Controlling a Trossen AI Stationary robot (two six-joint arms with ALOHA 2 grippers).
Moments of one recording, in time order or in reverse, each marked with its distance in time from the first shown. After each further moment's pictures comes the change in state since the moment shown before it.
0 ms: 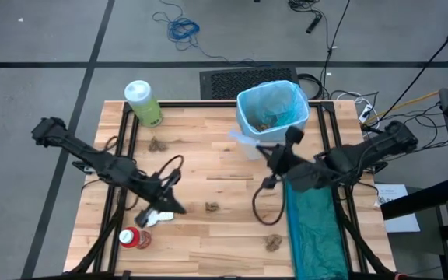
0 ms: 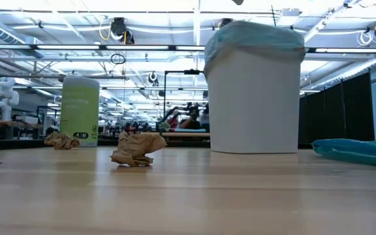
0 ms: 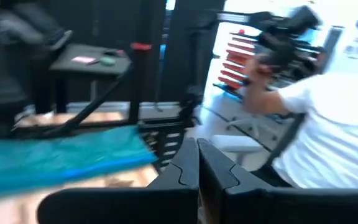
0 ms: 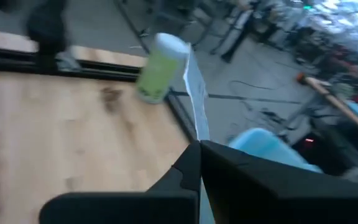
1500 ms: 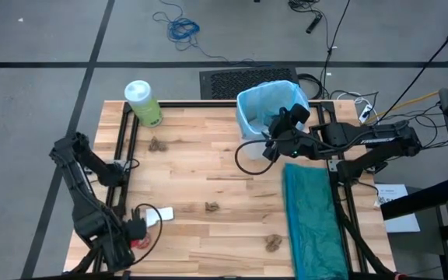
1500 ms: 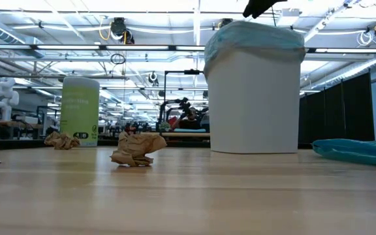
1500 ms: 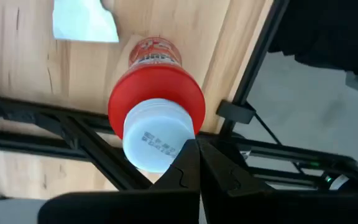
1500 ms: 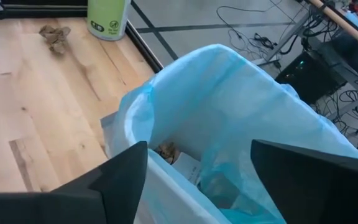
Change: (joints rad) left arm -0.508 0.563 0.753 -1.651 0.093 -1.136; right arm -0.287 -0.034 0.000 -0.271 -0.202 0.193
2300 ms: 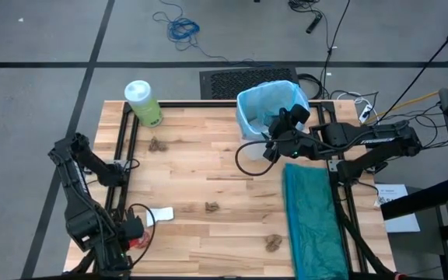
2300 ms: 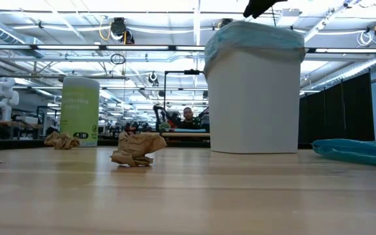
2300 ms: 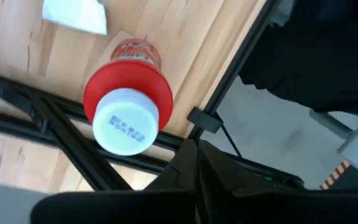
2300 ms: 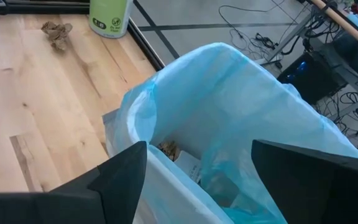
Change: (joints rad) left arm -0.012 0.006 0.082 -0.001 -0.034 -0.218; right arm 0.000 0.000 0.000 -0.008 -0.005 -0.008
